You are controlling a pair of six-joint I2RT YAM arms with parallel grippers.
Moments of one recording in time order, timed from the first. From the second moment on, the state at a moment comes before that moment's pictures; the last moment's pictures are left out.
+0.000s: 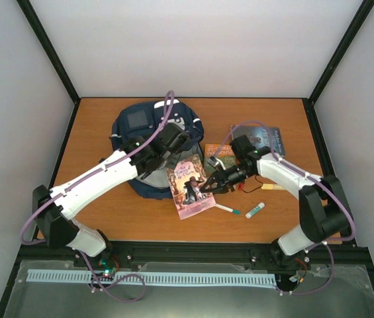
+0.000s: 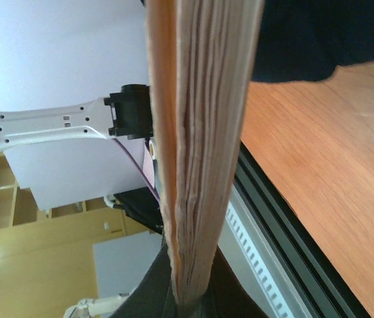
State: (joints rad) left arm -0.85 1.48 1.43 -0.93 -0.50 -0.31; right arm 0.42 1.50 0.95 -0.76 -1.20 0.25
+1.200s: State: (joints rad) left arm -0.85 1.31 1.47 -0.96 -0.50 -0.32; right arm 0.50 1.90 1.31 -0.91 -1.12 0.09
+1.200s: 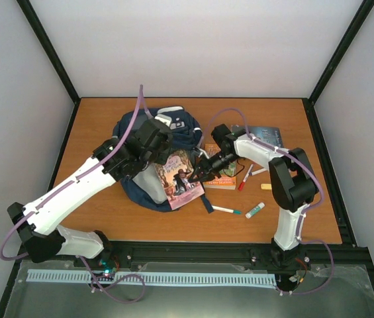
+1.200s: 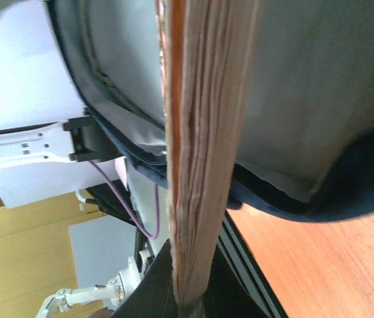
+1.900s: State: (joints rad) left arm -0.85 1.31 1.43 -0.86 -0.45 -0.38; right arm 0.53 1.91 1.35 -0.61 -1.19 0.51
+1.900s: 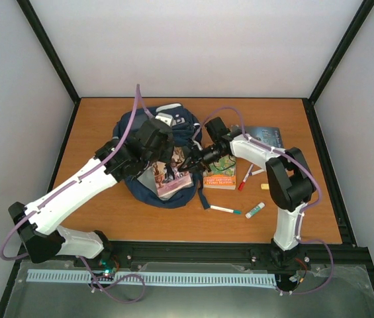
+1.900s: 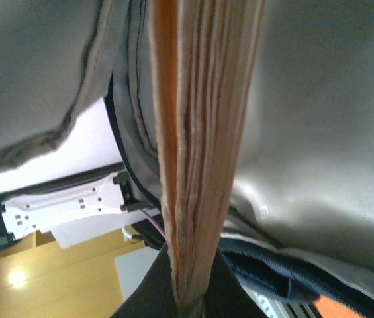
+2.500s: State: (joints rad) left arm -0.85 1.29 1.33 -0.84 -0.42 -0.43; right arm 0.56 2.13 1.48 -0.59 -1.04 0.39
